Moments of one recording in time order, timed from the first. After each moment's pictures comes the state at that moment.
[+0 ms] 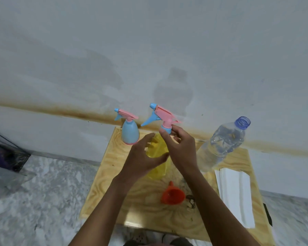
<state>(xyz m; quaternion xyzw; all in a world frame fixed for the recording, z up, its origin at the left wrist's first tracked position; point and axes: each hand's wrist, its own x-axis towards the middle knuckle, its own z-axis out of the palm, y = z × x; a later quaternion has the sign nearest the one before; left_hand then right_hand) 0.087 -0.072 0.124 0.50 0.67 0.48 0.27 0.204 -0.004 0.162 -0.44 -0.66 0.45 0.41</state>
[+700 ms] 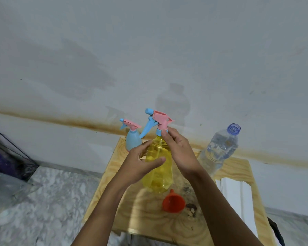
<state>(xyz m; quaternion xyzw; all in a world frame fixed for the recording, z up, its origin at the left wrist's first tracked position) 0.089 -0.101 0.160 0.44 0.62 0.52 0.39 0.218 -0.014 0.199 -0.30 -0.64 0.62 0.34</state>
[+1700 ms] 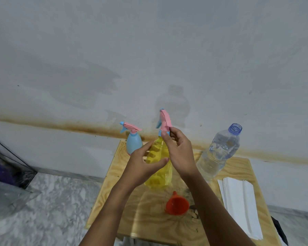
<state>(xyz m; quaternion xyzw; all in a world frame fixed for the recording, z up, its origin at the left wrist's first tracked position) 0.089 -0.096 0.160 0.46 0.66 0.50 0.32 0.200 -0.020 0.194 -0.39 -0.58 0.57 0.43</state>
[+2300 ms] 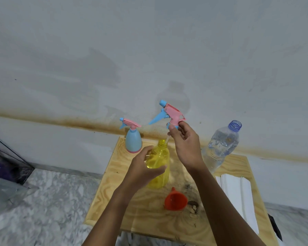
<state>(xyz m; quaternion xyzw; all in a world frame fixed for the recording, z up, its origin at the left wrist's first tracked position) 0.092 -0.100 0.122 0.44 0.67 0.49 0.35 0.213 -0.016 0.205 -0.38 -0.63 0.51 0.44</state>
